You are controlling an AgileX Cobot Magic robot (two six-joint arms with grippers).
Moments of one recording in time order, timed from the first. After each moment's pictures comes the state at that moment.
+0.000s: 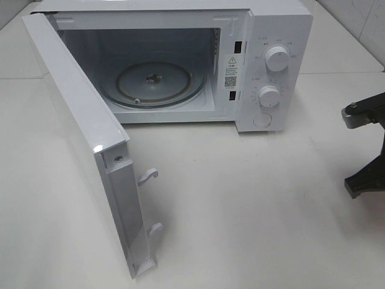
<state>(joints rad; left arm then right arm) -0.02 0.00 -0.52 -0.12 1.08 0.00 0.33 1.52 -0.71 -0.58 0.84 0.55</state>
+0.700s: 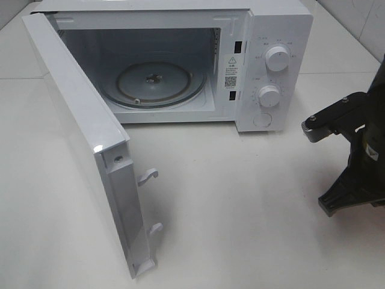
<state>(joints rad) -0.02 0.00 -0.52 -0.12 1.08 0.00 0.54 1.52 -0.71 -0.59 0.87 0.53</state>
